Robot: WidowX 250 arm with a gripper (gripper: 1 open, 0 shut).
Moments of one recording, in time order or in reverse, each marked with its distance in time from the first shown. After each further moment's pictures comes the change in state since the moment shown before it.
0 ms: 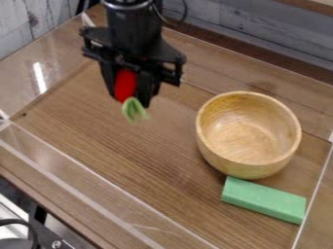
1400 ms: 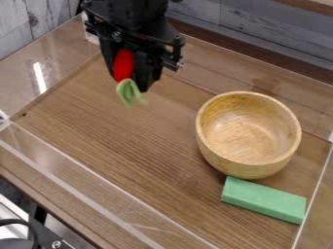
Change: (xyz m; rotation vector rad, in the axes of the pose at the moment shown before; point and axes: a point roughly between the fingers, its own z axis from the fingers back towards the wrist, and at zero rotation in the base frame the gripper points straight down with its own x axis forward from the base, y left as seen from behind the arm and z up) arm 0.000 -0.013 0.022 -0.014 -0.023 -0.206
